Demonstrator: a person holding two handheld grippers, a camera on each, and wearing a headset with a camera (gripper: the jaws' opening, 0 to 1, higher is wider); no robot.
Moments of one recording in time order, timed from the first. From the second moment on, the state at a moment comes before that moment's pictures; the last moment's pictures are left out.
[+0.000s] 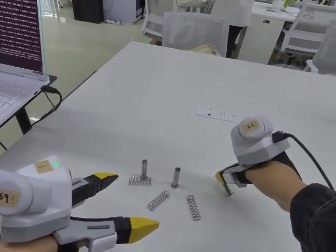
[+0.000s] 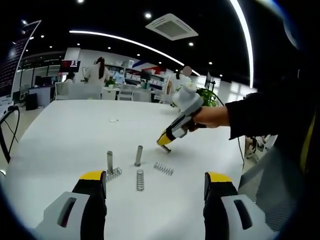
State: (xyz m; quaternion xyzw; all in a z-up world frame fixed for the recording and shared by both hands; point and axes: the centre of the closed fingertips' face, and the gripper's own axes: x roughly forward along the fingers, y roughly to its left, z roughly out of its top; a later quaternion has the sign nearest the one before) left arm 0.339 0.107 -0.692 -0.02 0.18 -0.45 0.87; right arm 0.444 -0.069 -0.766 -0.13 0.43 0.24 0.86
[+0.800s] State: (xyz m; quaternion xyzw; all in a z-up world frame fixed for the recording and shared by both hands) left arm 0.335 0.103 -0.691 -0.01 0.18 -0.46 0.87; right arm 0.422 -0.081 -0.750 -0.10 0.41 0.23 0.88
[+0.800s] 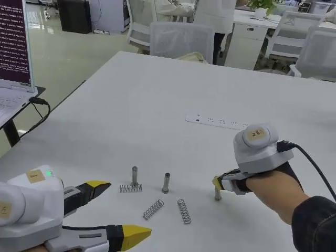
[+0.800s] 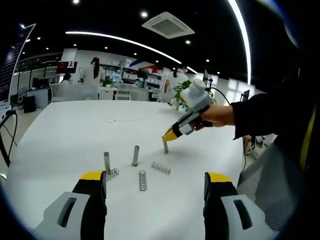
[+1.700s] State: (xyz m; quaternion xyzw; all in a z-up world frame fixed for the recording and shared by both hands) left arm 0.334 0.102 -0.691 -0.01 0.18 -0.46 0.87; right arm 0.411 -0.087 -0.749 -0.09 0.40 0.22 0.88
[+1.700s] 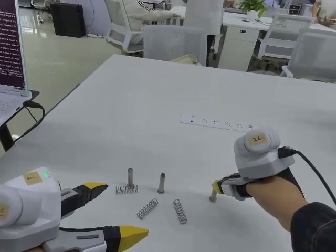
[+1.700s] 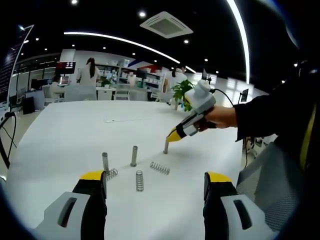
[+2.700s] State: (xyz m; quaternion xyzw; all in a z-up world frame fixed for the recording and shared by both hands) left arm 0.332 0.100 -0.692 0.00 0.18 -0.47 0.86; right arm 0.407 -0.092 -0.747 -0.09 0.39 0.21 0.89
